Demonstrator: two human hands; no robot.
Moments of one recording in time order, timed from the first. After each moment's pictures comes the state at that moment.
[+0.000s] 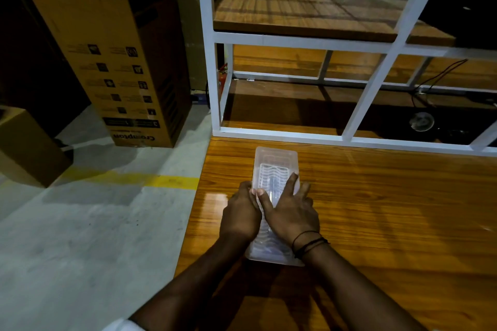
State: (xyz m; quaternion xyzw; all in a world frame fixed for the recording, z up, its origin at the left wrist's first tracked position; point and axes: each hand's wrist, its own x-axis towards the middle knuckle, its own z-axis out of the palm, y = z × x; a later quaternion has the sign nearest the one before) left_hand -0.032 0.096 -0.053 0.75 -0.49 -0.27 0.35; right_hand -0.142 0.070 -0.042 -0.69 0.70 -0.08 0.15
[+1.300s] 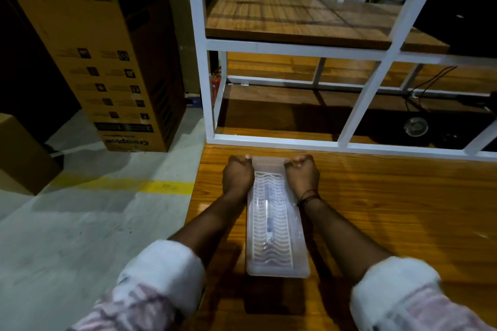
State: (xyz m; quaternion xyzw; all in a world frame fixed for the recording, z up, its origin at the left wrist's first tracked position) left_hand -0.017 -0.013 -0.035 0.75 -0.37 -0.33 0.43; right_hand -0.161 -0.055 -0.045 -0.49 0.68 -0.42 0.35
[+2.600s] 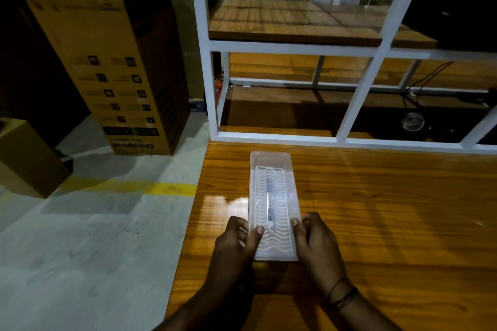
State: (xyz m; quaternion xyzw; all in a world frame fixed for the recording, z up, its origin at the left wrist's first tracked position) left_hand -0.033 0.177 -0.059 0.69 -0.45 -0.37 0.43; right_hand -0.209 0.128 -0.065 -0.66 0.64 -0.31 0.23
